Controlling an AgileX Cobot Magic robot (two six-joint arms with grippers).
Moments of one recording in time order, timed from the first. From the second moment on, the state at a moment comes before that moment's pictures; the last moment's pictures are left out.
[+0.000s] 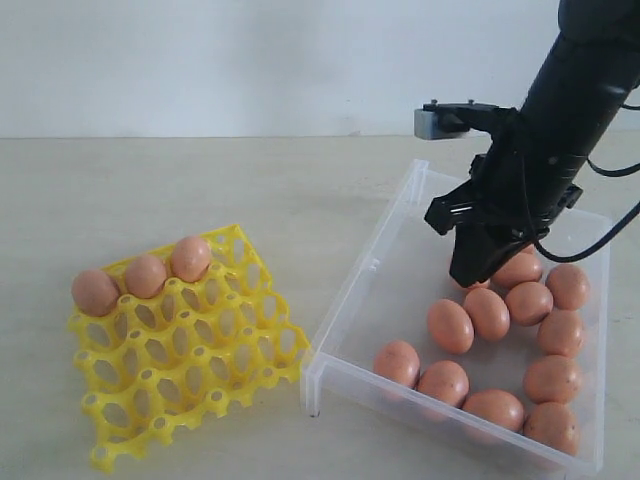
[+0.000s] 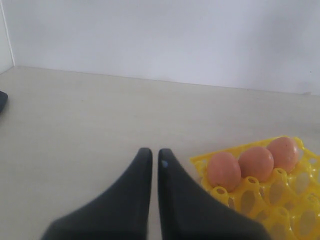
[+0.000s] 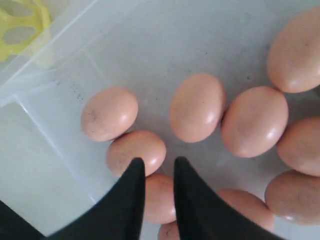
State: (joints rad) left arm 0.06 0.00 0.00 0.03 0.26 -0.09; right arm 0.15 1.77 -1.31 0.34 1.19 -0.41
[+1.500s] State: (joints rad) left arm 0.06 0.00 0.00 0.03 0.26 -0.09; right arm 0.15 2.05 -1.31 0.36 1.07 -0.41
